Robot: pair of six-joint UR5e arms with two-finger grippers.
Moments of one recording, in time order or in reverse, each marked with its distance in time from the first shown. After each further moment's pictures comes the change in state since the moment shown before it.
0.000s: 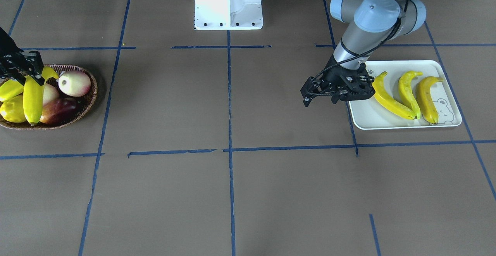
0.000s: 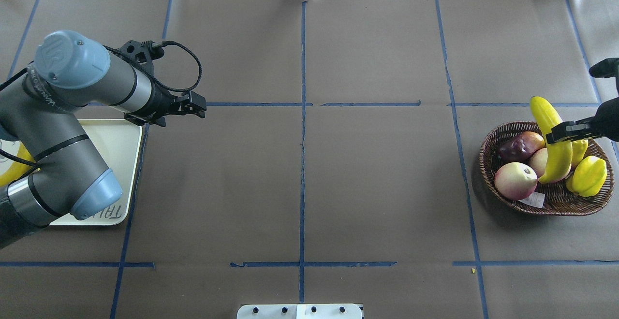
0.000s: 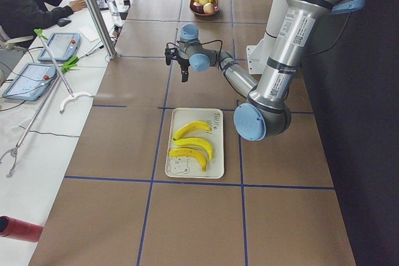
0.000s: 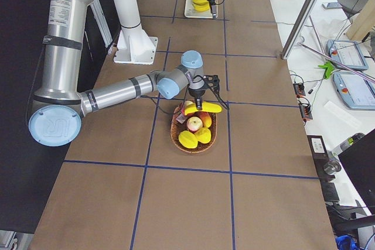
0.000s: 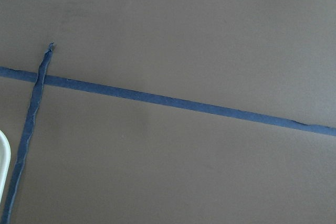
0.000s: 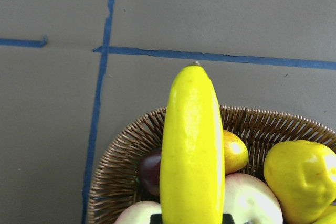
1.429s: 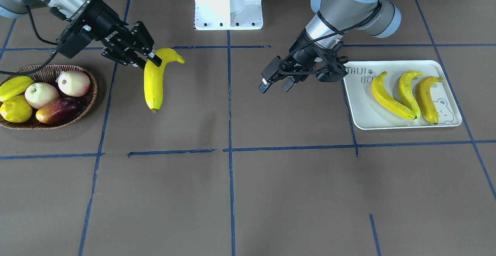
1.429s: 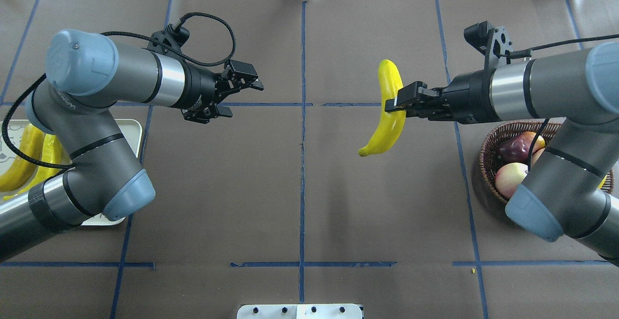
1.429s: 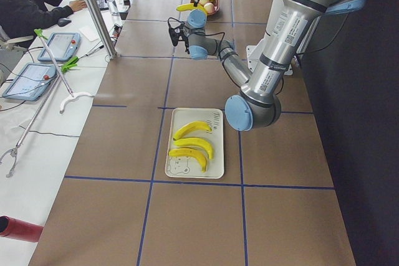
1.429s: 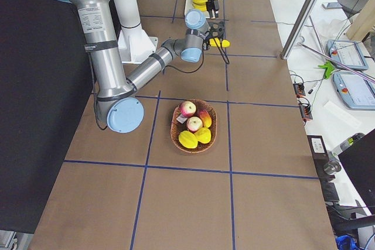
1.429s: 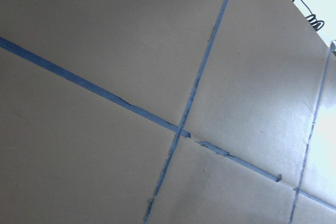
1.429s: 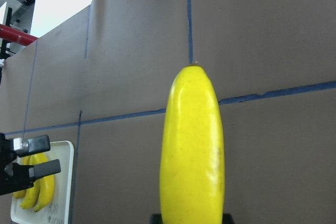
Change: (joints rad) left arm 0.046 -0.133 0.027 -0.379 0.028 -0.536; right arm -0.351 0.412 -0.050 0.418 -0.218 0.759
